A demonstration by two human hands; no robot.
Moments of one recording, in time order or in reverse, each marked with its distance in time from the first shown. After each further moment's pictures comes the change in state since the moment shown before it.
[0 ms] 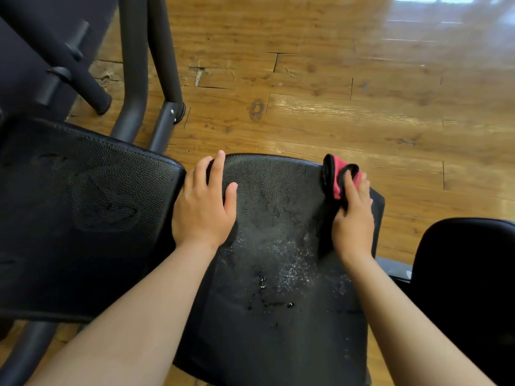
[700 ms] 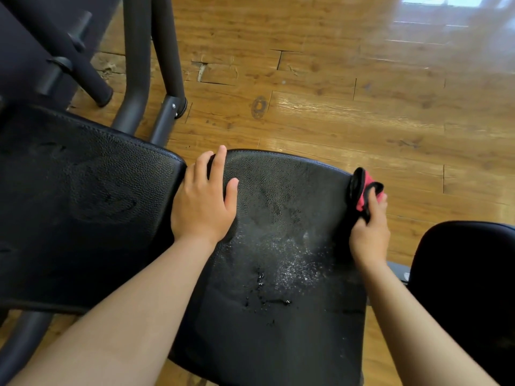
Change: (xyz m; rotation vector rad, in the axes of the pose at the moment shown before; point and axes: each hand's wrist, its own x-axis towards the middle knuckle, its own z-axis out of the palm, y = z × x) left_hand 0.000 0.001 0.000 0.012 -0.003 0.002; right_hand 0.001 0.034 -0.014 0.125 0.011 0.223
